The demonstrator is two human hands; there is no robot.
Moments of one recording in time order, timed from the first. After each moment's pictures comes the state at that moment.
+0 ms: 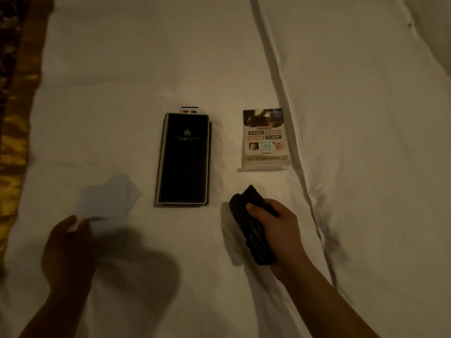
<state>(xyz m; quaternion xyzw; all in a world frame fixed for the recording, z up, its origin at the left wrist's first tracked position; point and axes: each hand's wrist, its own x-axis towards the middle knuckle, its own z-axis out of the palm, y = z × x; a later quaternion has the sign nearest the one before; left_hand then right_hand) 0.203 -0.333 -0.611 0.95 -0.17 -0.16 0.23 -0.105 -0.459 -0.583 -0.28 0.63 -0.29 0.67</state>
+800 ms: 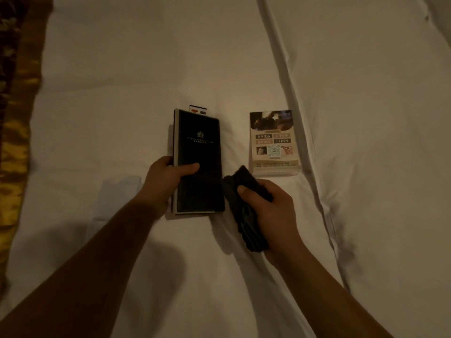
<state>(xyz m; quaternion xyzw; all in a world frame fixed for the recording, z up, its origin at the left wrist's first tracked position) 0.146 -0.503 -0.611 0.74 -0.16 -0.52 0.40 -0.068 -0.492 -0.577 -0.35 0.59 -0.33 0.65</state>
